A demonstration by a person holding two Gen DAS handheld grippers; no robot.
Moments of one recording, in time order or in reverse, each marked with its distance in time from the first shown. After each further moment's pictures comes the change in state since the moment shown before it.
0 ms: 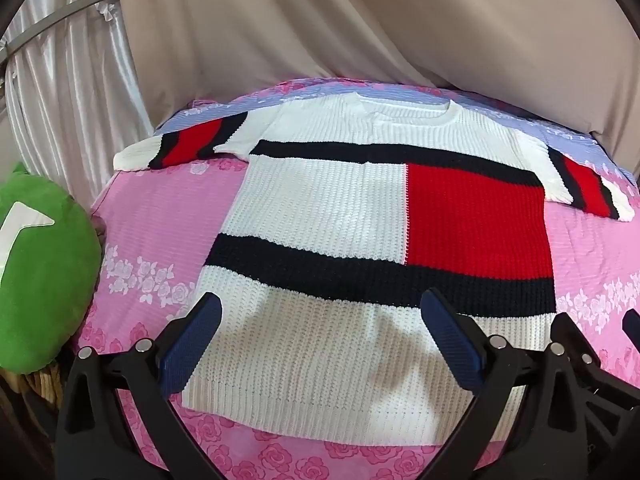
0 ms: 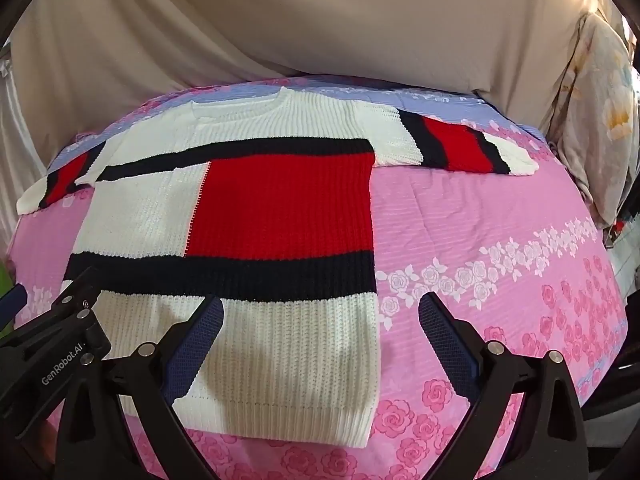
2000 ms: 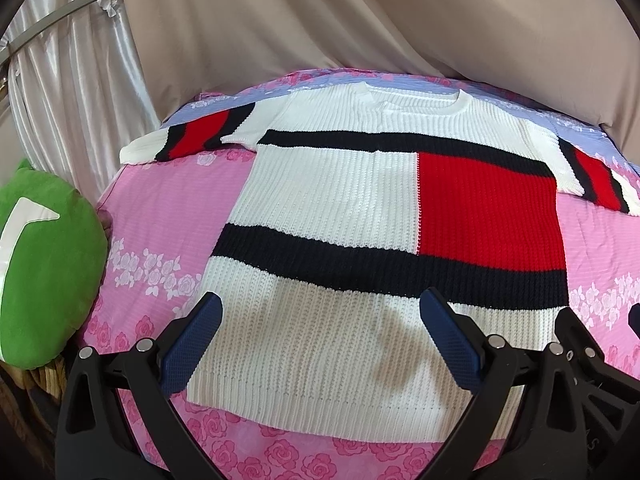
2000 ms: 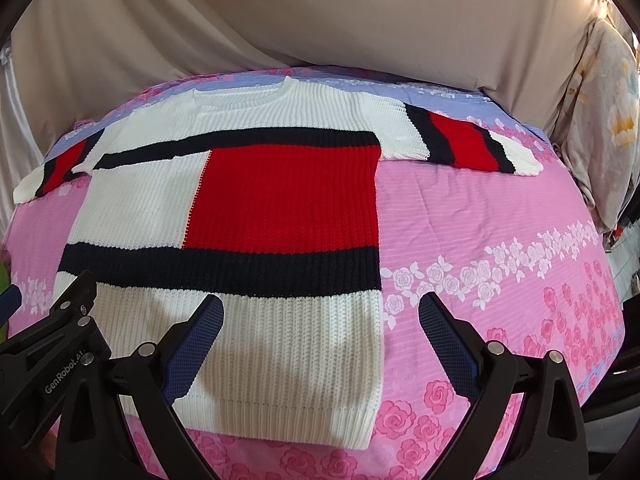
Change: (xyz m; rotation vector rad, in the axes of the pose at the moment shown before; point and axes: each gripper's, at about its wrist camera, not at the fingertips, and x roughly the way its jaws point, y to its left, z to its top) left arm 0.005 0.001 -0.008 0.003 0.023 0.033; right arm 0.009 0.006 -0.003 -0.024 0.028 -0.005
